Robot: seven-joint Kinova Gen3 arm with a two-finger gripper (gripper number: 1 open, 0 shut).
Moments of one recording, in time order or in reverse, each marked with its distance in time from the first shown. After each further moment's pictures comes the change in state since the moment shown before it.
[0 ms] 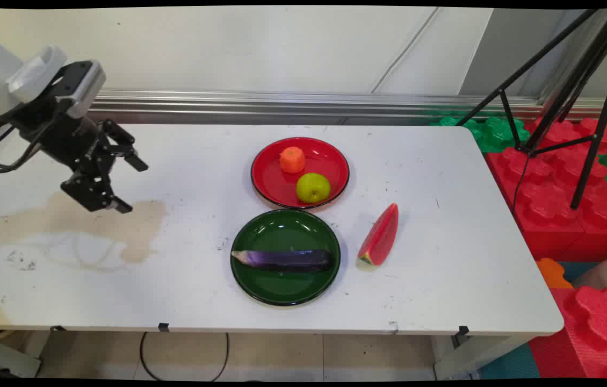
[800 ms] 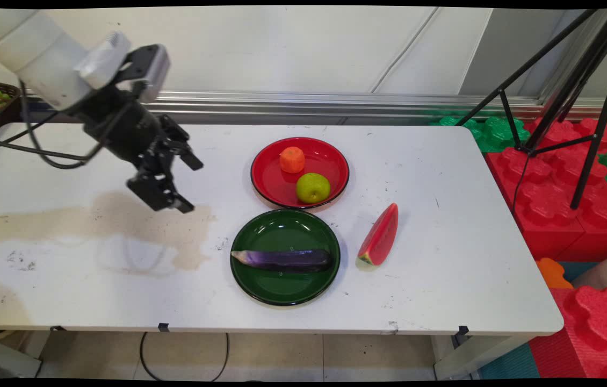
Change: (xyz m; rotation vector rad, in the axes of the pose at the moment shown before) arm 0.096 0.010 0.019 -0.027 0.067 -0.048
